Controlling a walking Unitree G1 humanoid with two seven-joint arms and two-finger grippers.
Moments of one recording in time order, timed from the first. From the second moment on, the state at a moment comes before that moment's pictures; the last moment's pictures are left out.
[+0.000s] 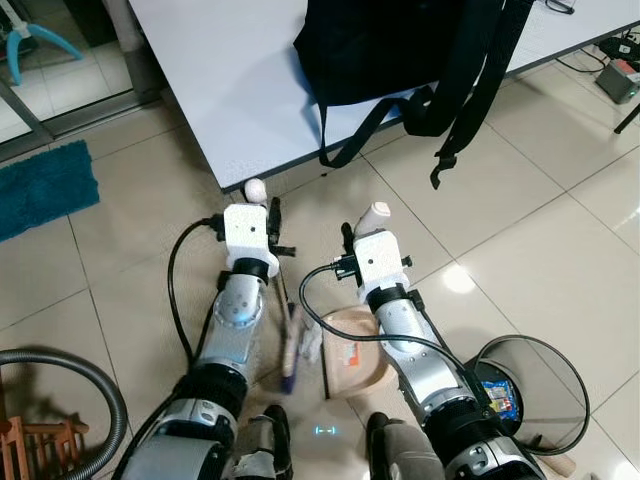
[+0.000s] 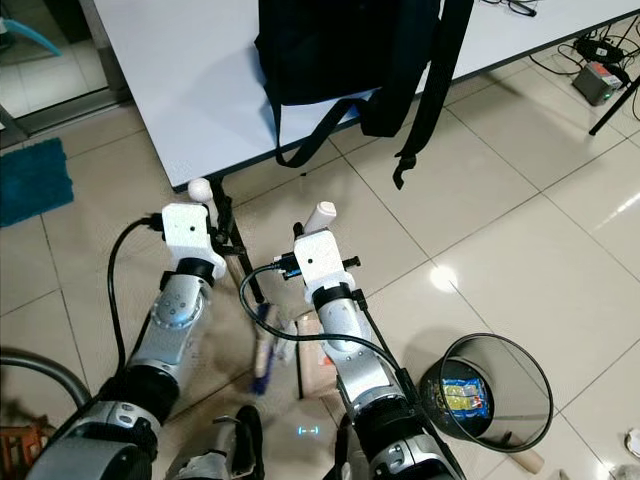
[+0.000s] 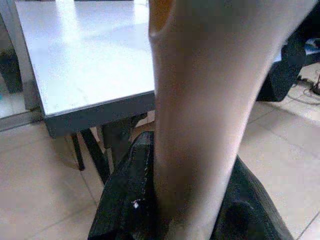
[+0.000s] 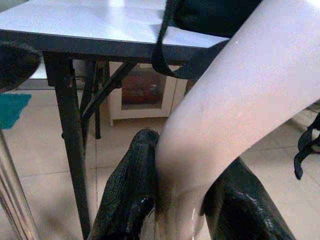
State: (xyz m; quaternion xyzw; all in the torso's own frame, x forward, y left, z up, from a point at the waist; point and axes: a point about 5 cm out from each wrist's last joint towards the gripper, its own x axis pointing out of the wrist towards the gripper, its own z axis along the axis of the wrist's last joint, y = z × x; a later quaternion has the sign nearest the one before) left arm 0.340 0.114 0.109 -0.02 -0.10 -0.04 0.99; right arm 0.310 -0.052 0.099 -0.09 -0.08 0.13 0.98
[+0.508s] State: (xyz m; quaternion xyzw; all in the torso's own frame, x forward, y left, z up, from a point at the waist) left arm 0.329 0.114 0.136 -0.11 -0.14 -0.10 0.98; right arm 0.317 -0.063 0.103 -0.07 -0.07 0.12 0.99
